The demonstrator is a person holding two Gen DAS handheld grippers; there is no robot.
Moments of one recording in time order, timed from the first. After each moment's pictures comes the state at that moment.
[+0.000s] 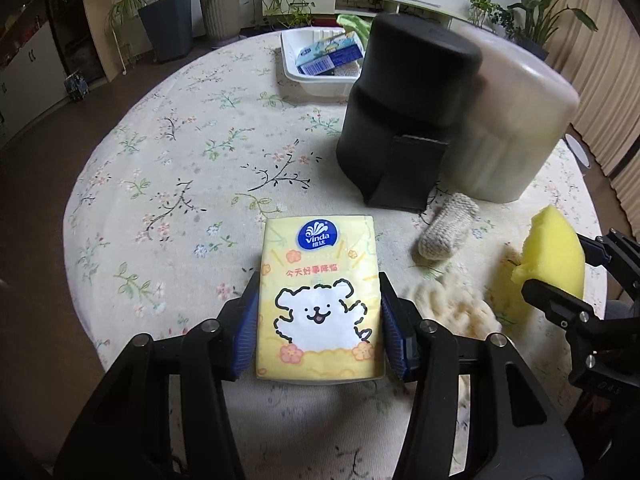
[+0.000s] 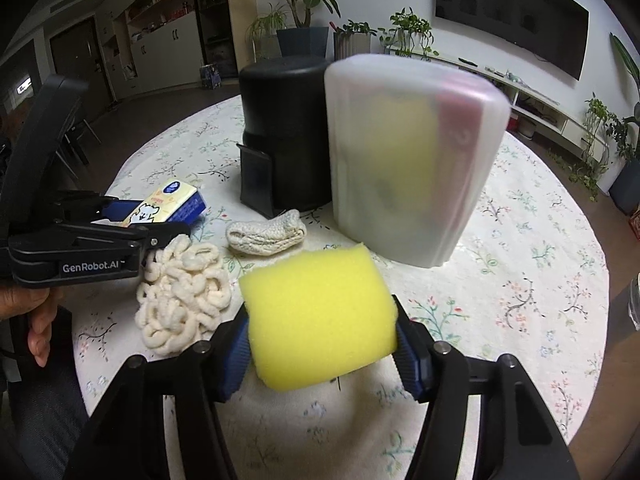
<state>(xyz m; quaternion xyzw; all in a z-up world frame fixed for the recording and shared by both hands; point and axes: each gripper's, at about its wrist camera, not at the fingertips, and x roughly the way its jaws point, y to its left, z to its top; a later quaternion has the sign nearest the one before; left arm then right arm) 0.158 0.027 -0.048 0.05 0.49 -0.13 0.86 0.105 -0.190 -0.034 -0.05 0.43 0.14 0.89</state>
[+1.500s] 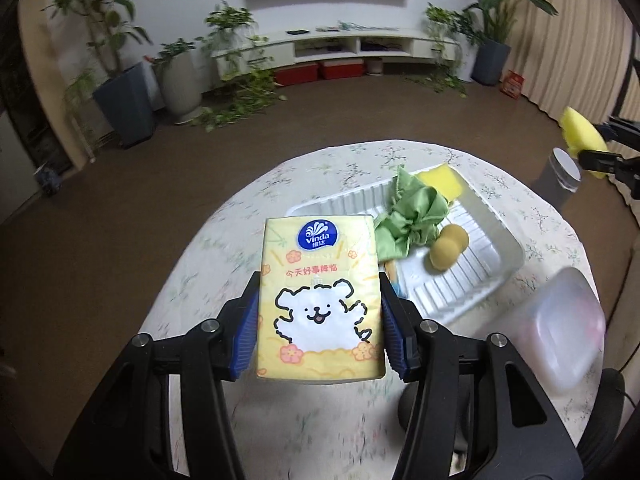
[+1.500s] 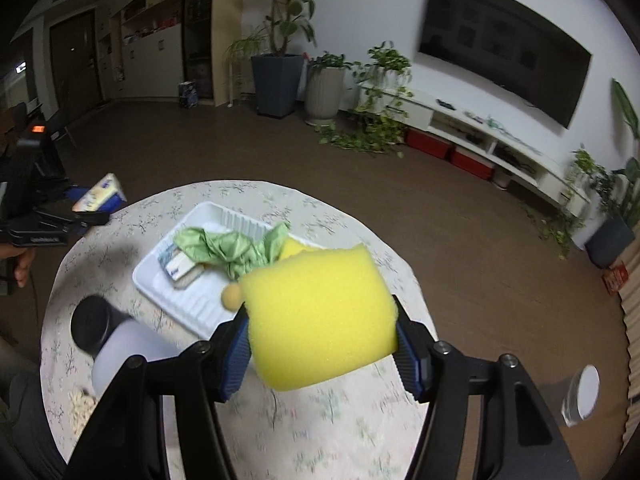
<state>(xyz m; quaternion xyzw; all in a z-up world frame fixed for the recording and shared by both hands) 0.382 -0.004 0.056 0.12 0.42 -0.21 0.87 0.330 -0.317 0.115 -0.11 0.40 0.14 0.90</state>
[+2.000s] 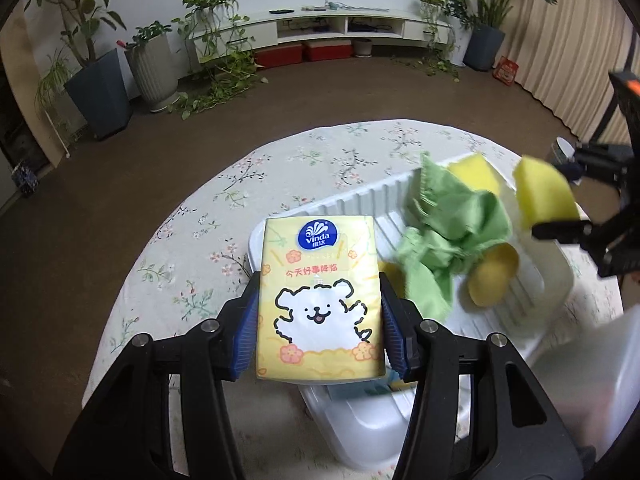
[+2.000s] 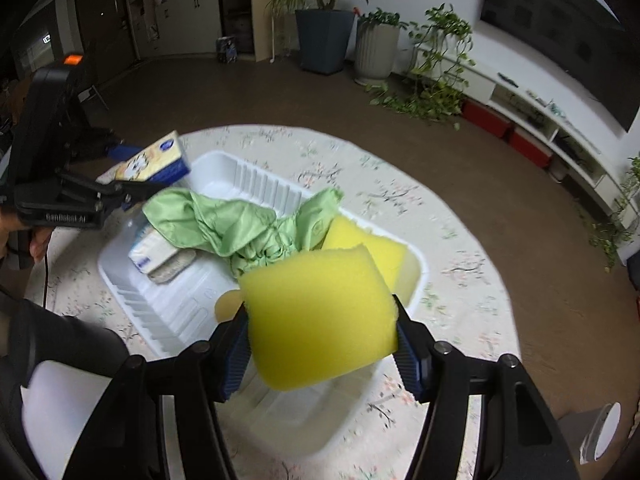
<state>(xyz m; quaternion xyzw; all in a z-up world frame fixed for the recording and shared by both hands) 0.451 -0.033 -0.013 0.12 0.45 -0.23 0.86 0.408 -0.272 0.005 -0.12 0.46 0.20 0.85</state>
